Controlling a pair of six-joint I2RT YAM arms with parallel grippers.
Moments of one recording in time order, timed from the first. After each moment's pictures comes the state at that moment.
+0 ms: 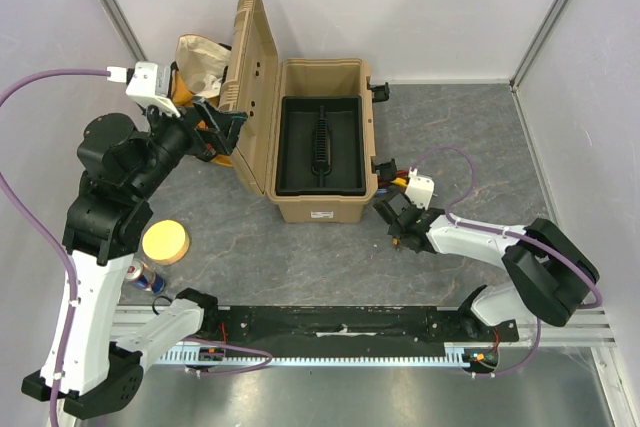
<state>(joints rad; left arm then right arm) -0.32 0.92 1.52 -0.64 0.09 -0.28 0.74 1.42 0.62 -0.29 0.58 0.87</state>
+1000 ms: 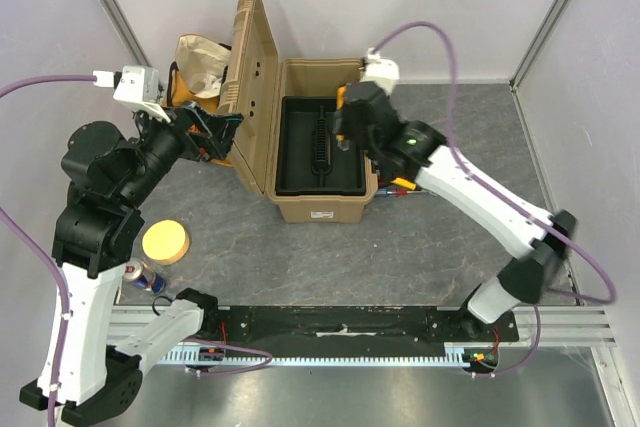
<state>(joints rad) -0.32 0.90 1.54 -0.64 0.12 -0.28 0.80 1.53 1.64 -0.56 0.59 0.59</state>
